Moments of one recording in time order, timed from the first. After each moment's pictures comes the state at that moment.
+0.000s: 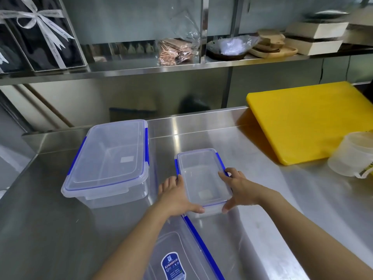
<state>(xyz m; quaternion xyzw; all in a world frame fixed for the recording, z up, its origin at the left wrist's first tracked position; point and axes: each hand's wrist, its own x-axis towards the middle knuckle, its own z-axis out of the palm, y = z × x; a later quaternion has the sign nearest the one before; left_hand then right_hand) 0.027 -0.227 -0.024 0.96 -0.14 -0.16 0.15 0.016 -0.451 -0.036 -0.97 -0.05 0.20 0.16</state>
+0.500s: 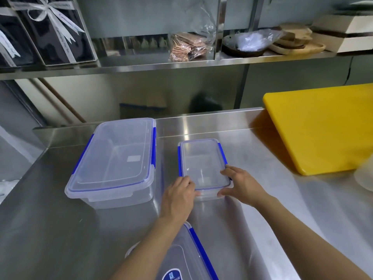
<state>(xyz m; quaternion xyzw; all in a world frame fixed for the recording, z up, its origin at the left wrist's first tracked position) 0.037 -0.234 -0.036 0.96 -0.22 0.15 0.10 0.049 -0.435 -0.031 -0.97 -0.06 0.04 0.22</state>
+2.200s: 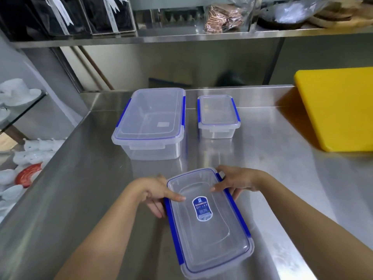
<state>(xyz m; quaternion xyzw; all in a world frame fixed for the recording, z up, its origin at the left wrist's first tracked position) -0.042 -0.110 -0.007 0.79 0.10 -0.47 0.38 -0.018 -0.355 -0.016 -0.80 -0.05 0.43 0.42</state>
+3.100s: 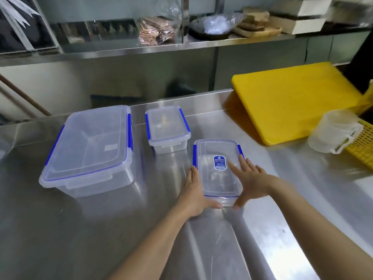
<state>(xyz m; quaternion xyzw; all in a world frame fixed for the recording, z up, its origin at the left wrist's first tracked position) -0.019 -0.294 -0.053 0.89 -0.15 -0.21 0.39 -0.039 -0.486 -0.021 -0.97 0.02 0.25 0.06</state>
